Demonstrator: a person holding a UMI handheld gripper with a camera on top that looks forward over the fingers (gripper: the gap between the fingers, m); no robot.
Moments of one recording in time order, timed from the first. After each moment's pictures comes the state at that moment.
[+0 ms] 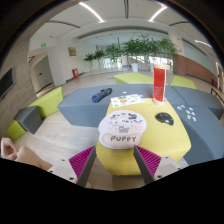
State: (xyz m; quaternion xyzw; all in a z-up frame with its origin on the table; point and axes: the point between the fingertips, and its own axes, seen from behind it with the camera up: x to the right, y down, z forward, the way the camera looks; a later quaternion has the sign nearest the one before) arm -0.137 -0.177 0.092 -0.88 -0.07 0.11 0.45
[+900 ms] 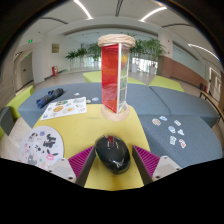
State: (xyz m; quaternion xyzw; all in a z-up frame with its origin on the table) arm 0.075 0.093 -0.011 -0.89 -0.04 0.01 0.46
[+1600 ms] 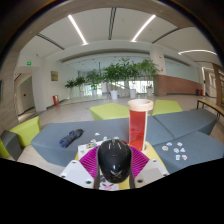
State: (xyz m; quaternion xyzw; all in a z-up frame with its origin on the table) arm -0.042 0.075 0.180 -0.81 0.02 0.05 0.58
